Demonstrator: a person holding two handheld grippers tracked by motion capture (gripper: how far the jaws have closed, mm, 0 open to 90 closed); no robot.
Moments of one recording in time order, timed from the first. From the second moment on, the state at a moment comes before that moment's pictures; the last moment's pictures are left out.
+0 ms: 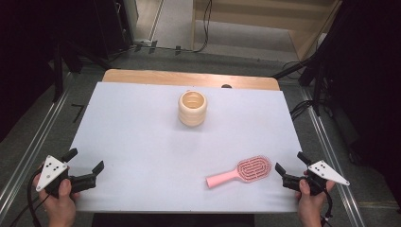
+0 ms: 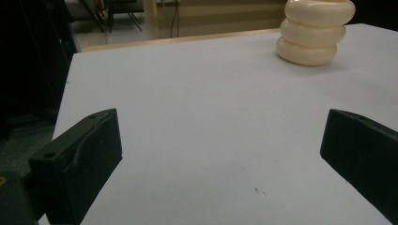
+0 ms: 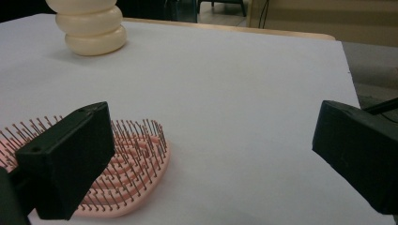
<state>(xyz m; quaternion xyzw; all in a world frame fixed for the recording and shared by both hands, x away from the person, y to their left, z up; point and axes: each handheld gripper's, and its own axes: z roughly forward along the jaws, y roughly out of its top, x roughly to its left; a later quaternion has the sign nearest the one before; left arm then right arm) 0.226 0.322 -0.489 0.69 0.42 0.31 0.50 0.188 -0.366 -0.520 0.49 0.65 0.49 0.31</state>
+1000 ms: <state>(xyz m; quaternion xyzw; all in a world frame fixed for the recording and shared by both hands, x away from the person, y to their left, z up) 0.228 0.252 -0.452 0.73 0.33 0.29 0.52 0.187 -0.364 -0.520 0.49 0.66 0.49 0.30</state>
